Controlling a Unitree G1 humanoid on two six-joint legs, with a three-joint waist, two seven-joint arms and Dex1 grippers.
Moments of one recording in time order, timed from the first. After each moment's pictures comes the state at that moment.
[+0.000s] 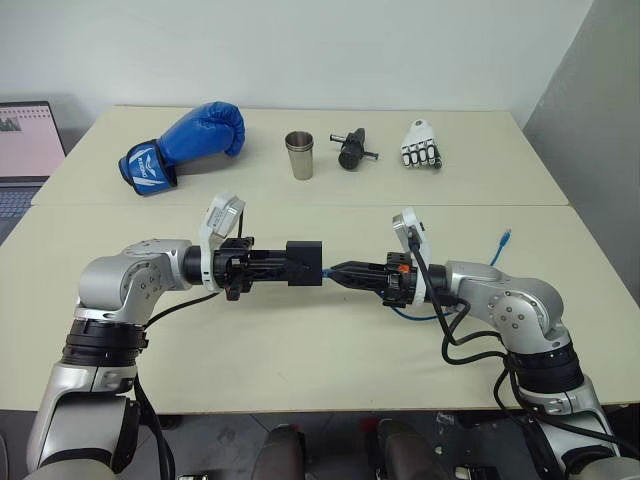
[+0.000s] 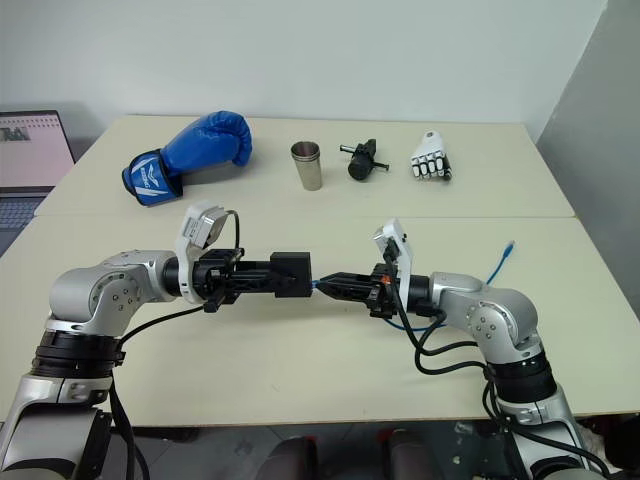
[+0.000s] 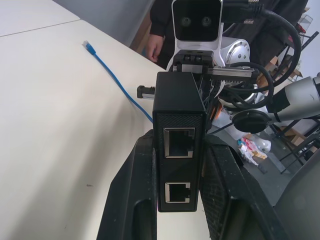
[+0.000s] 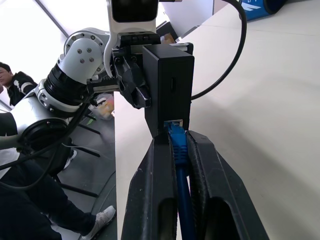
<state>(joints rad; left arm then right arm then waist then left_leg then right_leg) -0.60 0.72 -0.01 0.11 -0.72 0.85 -1.39 -0.54 -0.37 0.11 -0.23 0.84 0.97 0.74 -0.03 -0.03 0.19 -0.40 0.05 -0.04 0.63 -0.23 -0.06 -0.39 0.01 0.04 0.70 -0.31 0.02</state>
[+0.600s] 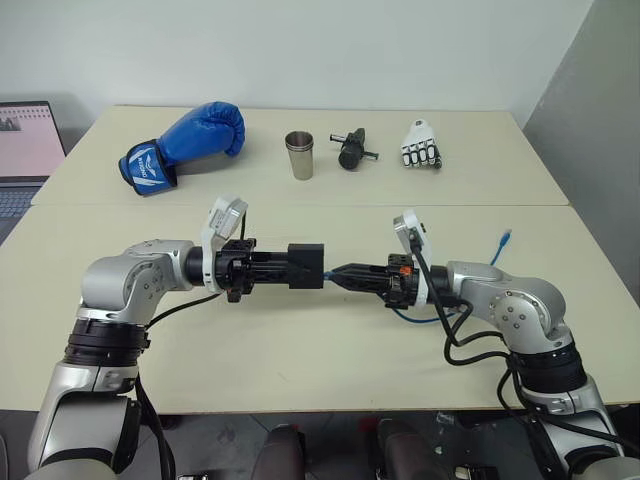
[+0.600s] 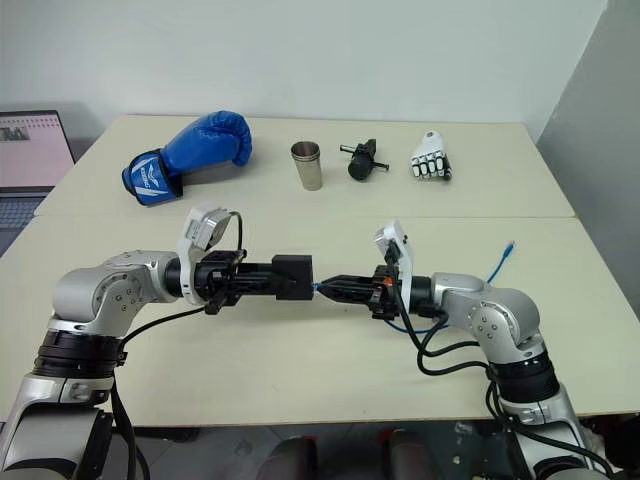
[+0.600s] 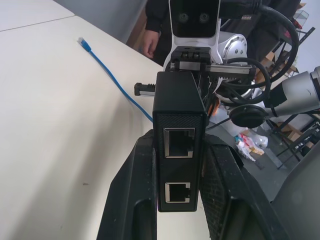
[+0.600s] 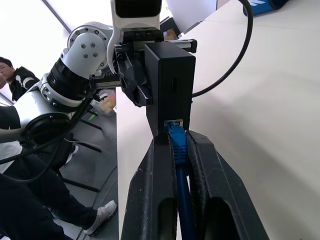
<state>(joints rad) -0.60 0.73 -0.03 0.11 -0.70 0.83 -1.42 -0.54 -0.40 0.12 -0.23 0.84 0.97 0.77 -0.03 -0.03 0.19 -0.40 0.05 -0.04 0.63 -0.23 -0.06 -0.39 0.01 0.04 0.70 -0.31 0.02</state>
